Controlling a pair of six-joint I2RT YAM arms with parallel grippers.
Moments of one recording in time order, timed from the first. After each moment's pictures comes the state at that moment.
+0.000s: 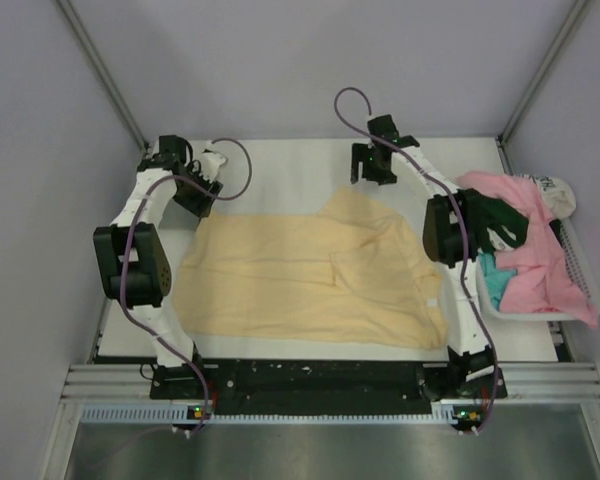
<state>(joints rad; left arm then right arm) 0.07 1.85 1.56 -0.78 0.16 0.64 0.30 2.31 2.10 -0.68 0.01 0.31</state>
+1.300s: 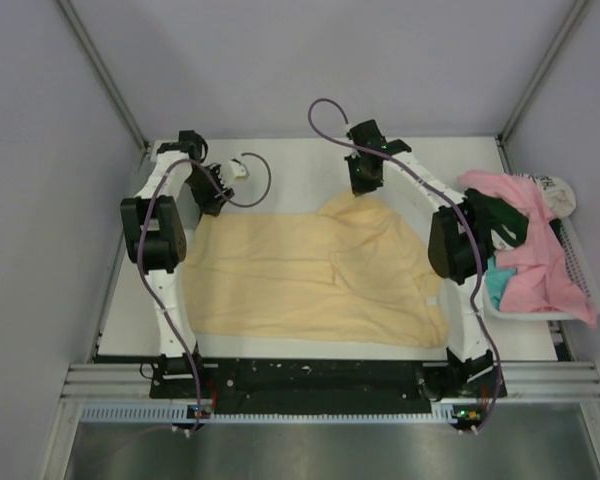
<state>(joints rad) 0.04 2.22 1.93 -1.02 0.33 1.14 0.43 2.19 1.95 -0.77 0.06 0.20</state>
